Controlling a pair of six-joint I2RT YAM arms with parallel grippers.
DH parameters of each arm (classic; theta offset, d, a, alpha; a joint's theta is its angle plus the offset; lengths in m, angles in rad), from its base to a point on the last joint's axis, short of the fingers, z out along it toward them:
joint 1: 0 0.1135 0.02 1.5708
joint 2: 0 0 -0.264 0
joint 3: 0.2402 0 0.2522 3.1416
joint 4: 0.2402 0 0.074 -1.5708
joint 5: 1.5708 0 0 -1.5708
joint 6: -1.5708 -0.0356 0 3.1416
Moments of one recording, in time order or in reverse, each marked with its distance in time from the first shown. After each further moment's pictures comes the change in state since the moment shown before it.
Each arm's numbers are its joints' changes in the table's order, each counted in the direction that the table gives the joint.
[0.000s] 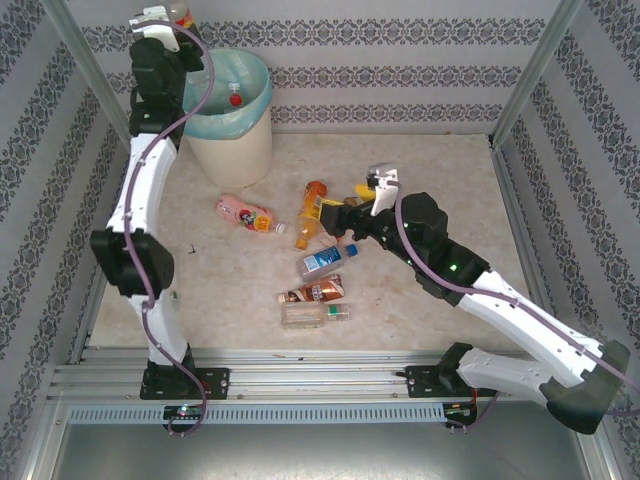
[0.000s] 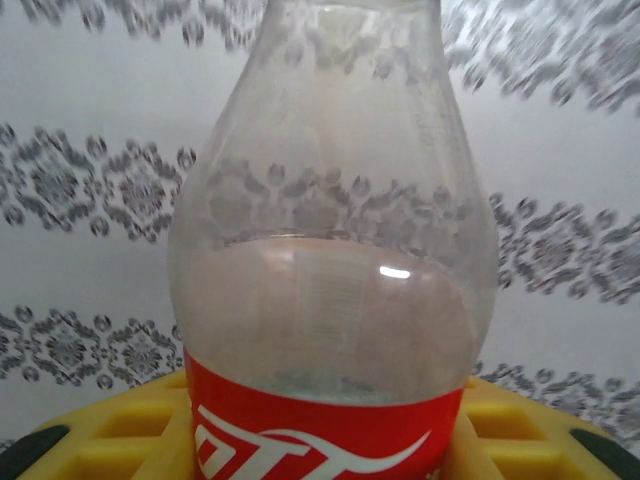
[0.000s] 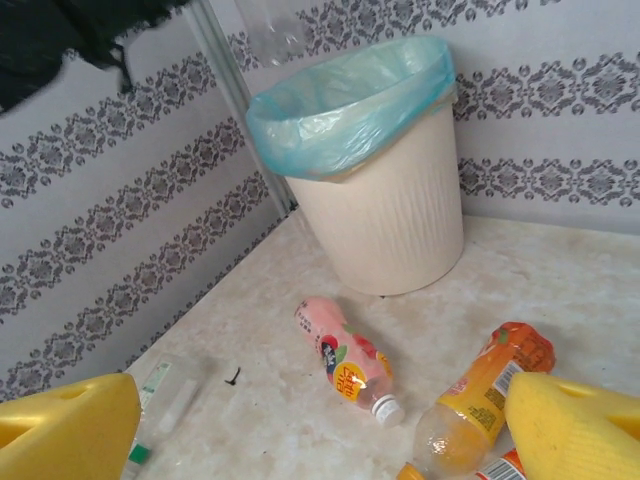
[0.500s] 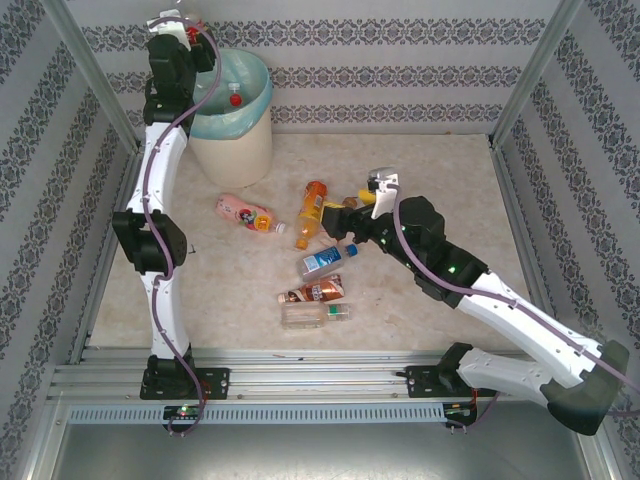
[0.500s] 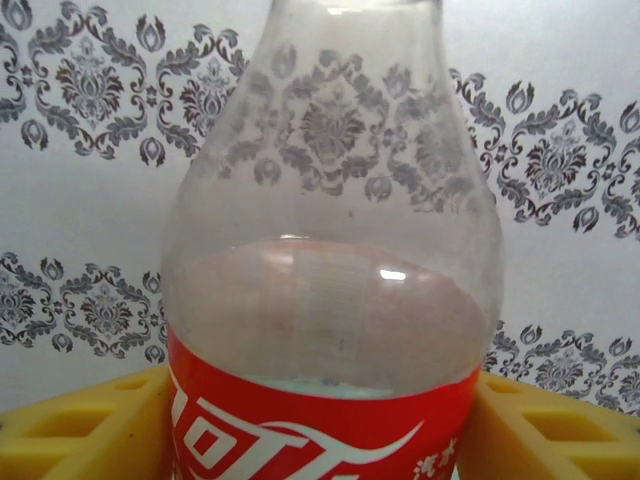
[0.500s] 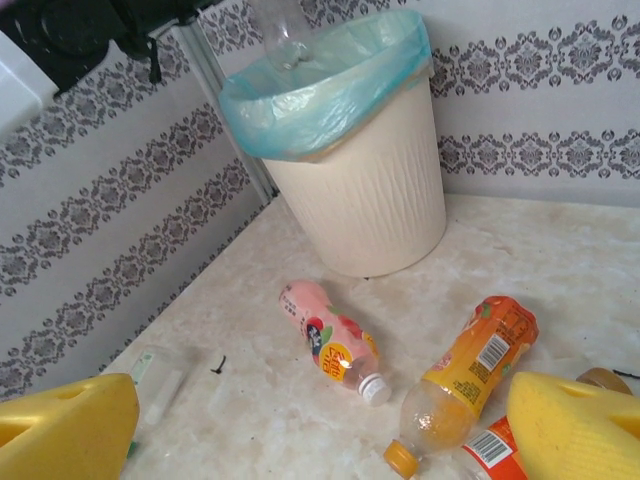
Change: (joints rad) left arm 0.006 -0.217 0.262 0.136 -0.003 0.019; right arm 0.000 -0.011 -0.027 0.012 0.025 -0.026
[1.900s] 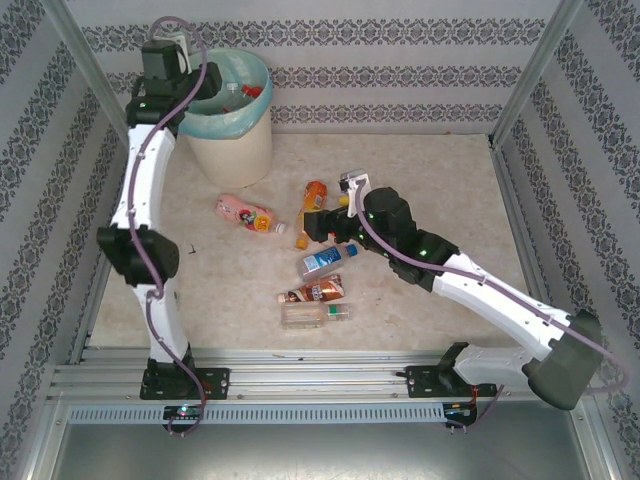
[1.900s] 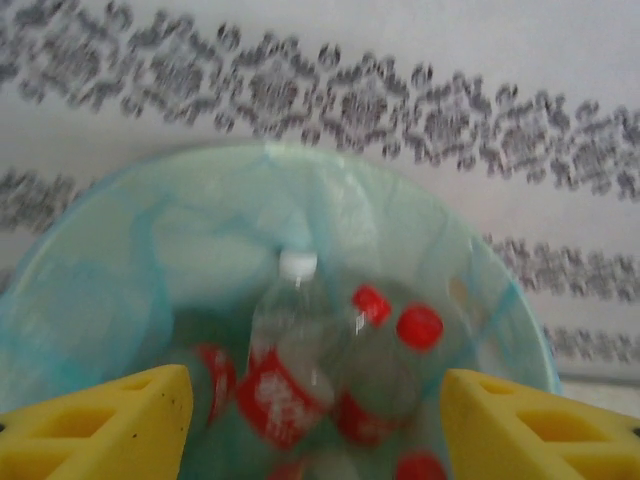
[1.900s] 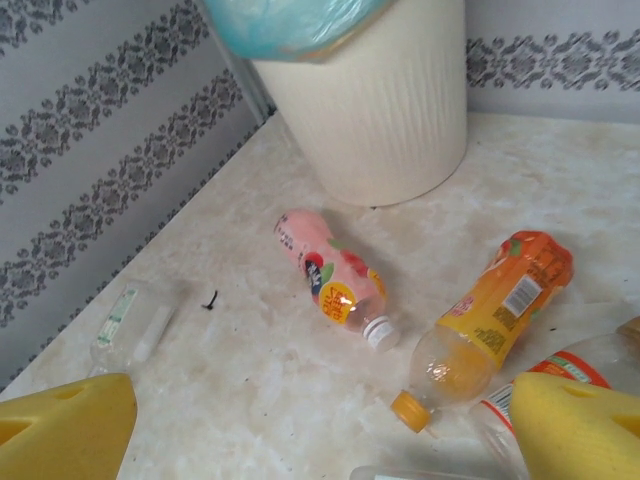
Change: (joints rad) left arm -0.002 0.221 -0.106 0.560 0.127 0.066; right arm 0.012 -0.184 0.069 0.051 -0.070 -0.001
